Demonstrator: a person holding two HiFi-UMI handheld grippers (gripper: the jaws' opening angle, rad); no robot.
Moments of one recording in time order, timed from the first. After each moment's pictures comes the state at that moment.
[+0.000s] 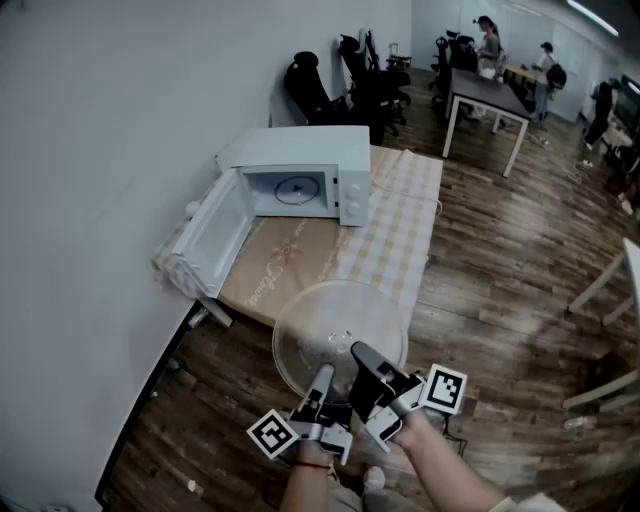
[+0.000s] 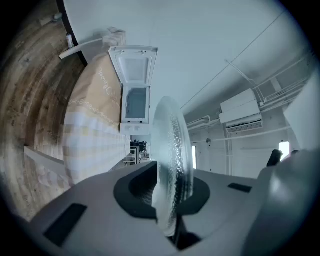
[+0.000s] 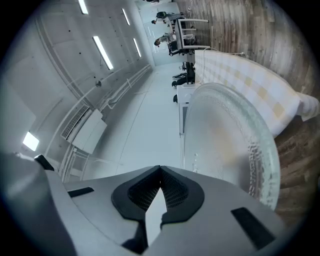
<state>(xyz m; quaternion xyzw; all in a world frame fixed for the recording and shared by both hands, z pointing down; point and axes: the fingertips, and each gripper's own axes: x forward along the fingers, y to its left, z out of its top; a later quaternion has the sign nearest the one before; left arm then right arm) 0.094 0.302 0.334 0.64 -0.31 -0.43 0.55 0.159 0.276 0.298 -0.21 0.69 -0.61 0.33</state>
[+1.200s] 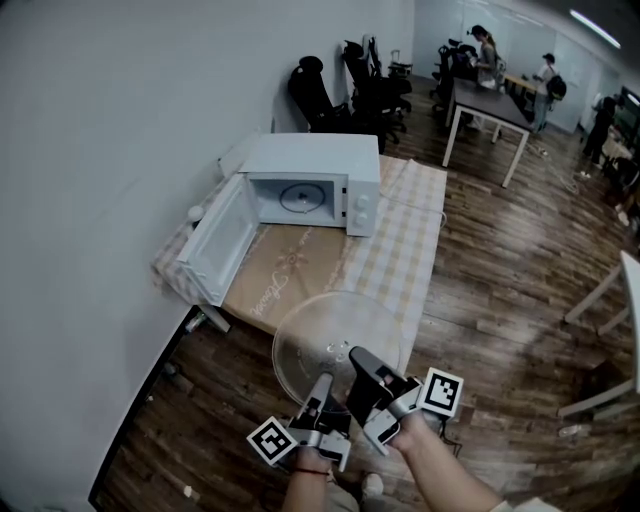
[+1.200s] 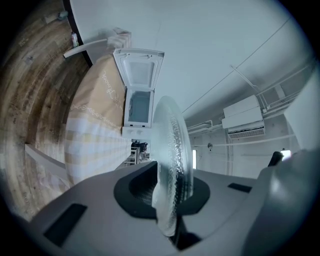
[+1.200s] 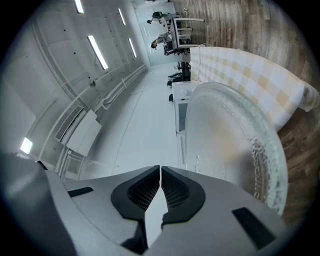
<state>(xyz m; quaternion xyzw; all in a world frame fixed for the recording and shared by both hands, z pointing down) 0.066 0.290 0.342 0.63 -0.31 -0.44 0.56 0.130 0.255 0.303 -0.22 0.67 -0.63 0.33</state>
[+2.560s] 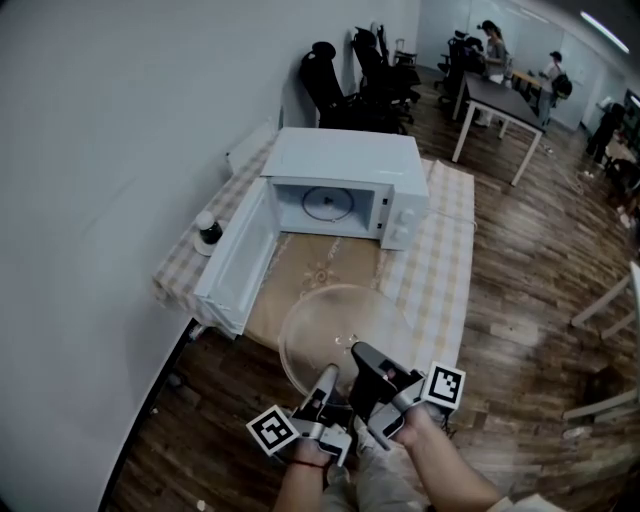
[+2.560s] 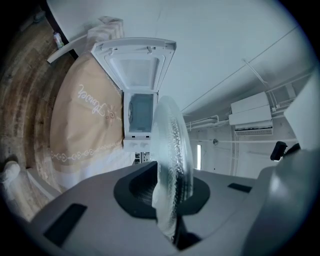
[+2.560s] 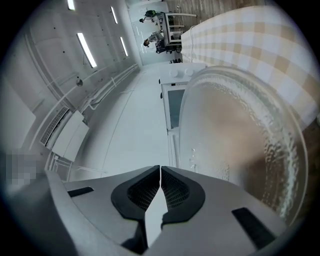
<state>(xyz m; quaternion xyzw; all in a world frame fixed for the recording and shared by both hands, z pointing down) -0.030 0.170 0.360 0.65 -0.29 -0.40 0.58 0.024 0.141 0.332 -0.23 0.64 -0.66 0.31</state>
